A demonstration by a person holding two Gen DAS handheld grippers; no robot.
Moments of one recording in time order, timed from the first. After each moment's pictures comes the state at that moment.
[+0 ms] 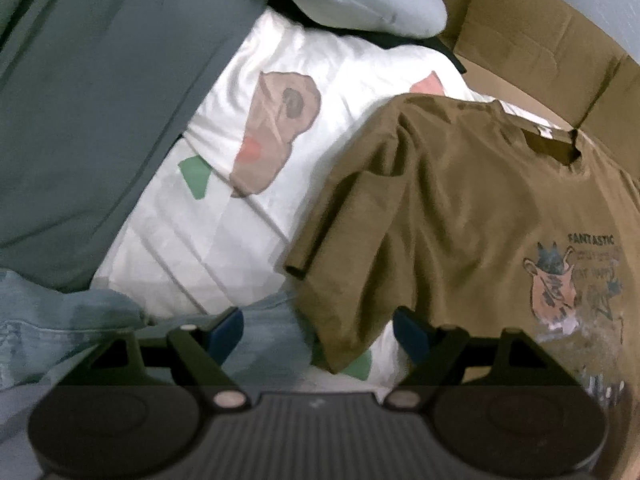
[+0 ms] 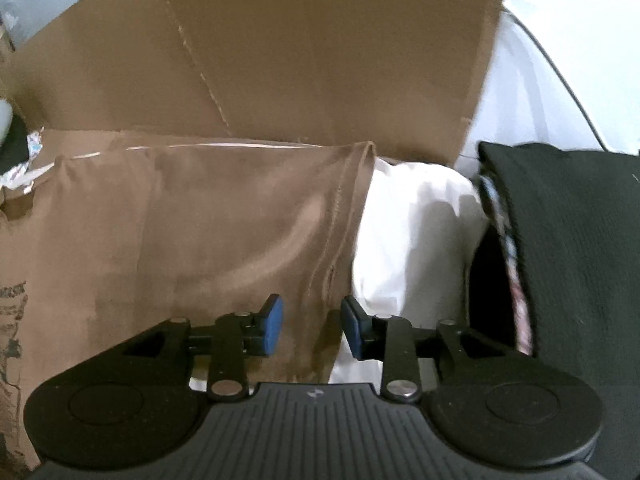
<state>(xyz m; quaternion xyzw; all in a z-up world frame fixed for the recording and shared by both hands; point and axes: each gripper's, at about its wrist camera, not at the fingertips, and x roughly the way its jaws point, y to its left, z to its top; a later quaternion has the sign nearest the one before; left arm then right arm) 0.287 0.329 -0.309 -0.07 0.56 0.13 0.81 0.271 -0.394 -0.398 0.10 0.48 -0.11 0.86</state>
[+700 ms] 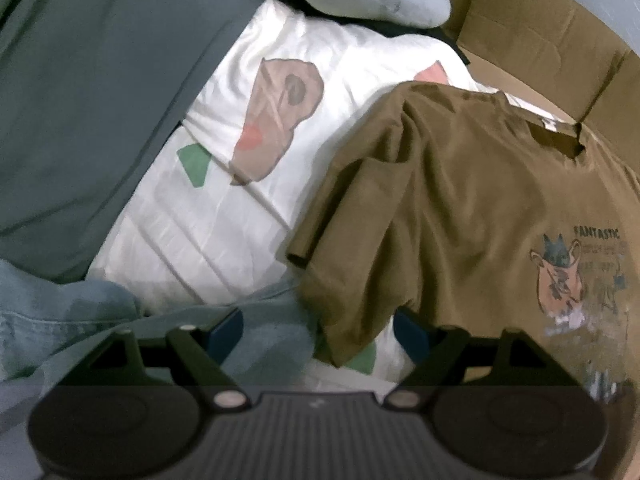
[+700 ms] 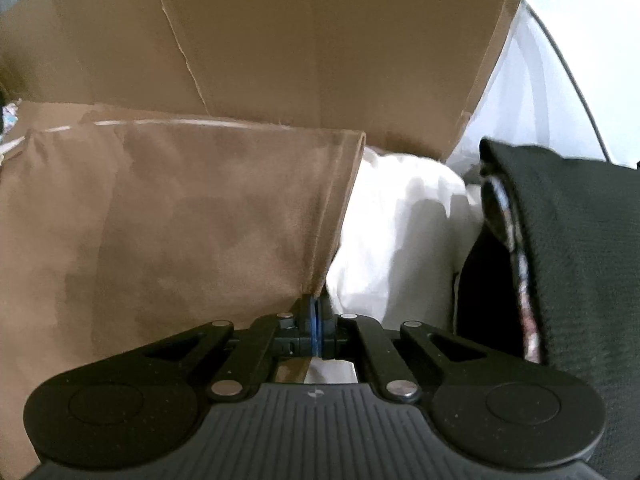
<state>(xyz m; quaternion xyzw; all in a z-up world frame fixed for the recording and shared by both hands) 0.282 0.329 -0.326 -0.08 0.57 0.13 0.81 0.285 -0.397 -0.415 0.06 0.51 -0.13 0.85</state>
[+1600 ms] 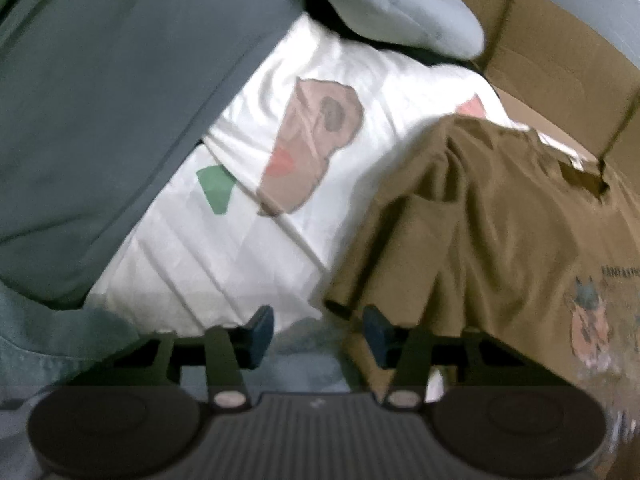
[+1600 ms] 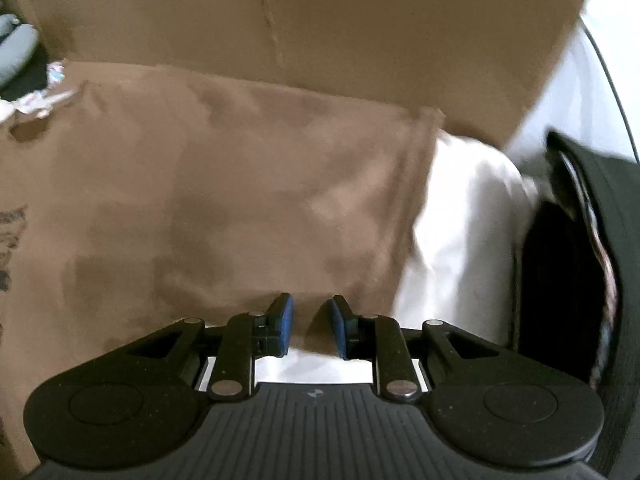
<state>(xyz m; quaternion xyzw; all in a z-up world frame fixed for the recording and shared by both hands) 0.292 0.363 -0.347 -0.10 0.52 0.16 0.84 0.271 -0.357 -0.412 0.05 0.52 -0.08 0.85</state>
